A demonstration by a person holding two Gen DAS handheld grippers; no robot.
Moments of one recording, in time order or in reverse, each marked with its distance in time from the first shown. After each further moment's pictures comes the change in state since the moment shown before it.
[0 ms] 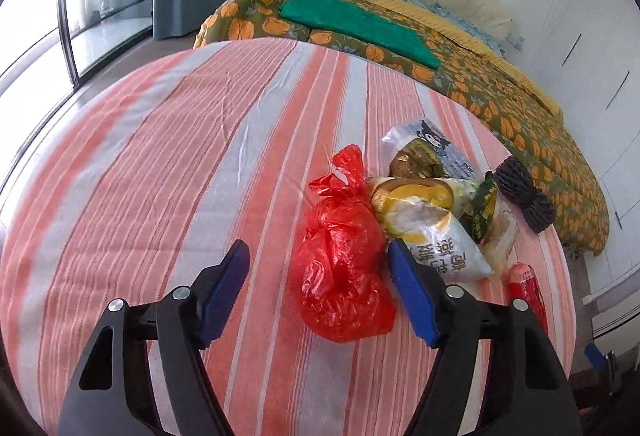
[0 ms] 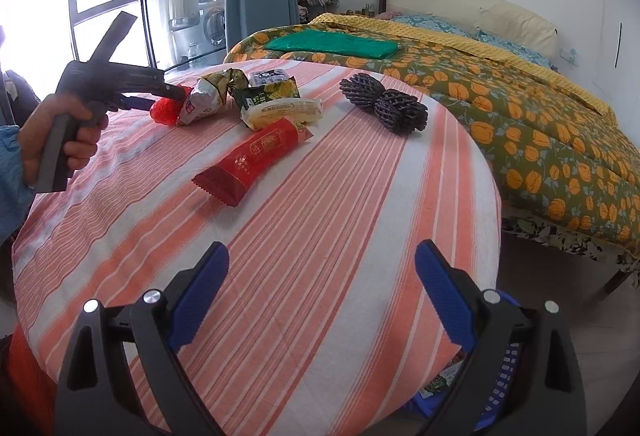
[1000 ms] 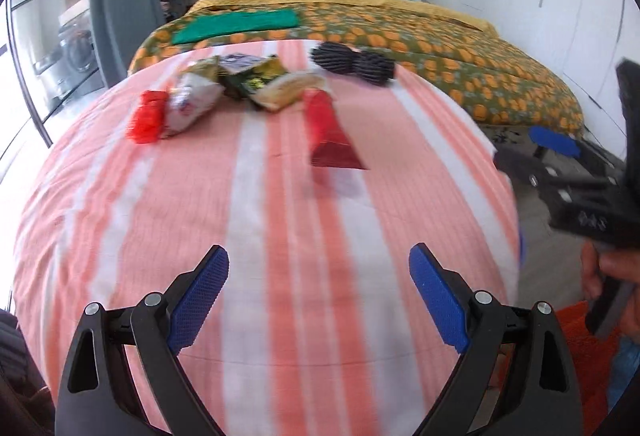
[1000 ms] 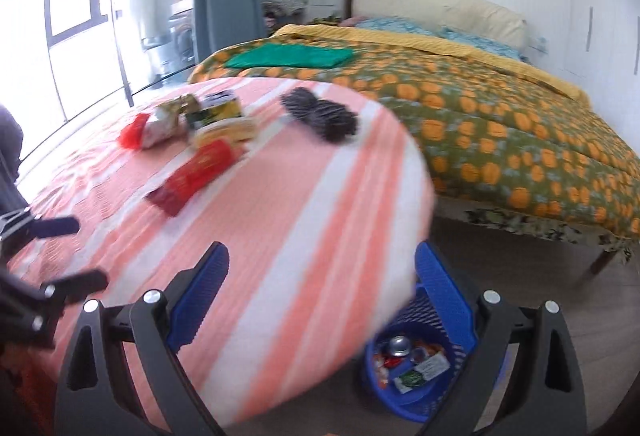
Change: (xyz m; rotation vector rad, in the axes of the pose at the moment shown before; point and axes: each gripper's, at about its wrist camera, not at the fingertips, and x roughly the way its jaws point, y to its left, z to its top) left arm -0.089 -0.159 -0.185 0.340 -0.053 0.026; right arm -0.026 -0.047 -0.001 0.071 -0.027 -0.057
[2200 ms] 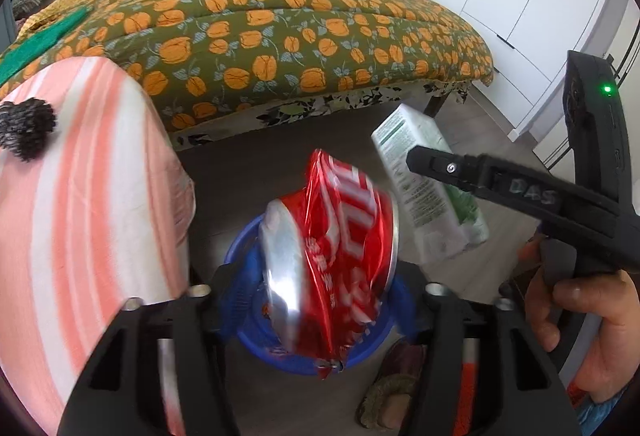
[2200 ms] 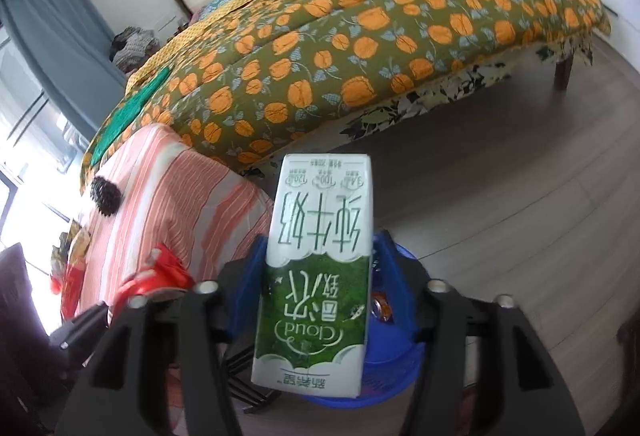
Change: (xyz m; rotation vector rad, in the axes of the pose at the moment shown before) left arm 0.151 -0.277 0.095 0.215 0.172 -0.373; right arm 0.013 -0.285 -0.051 0.675 0.137 -0.078
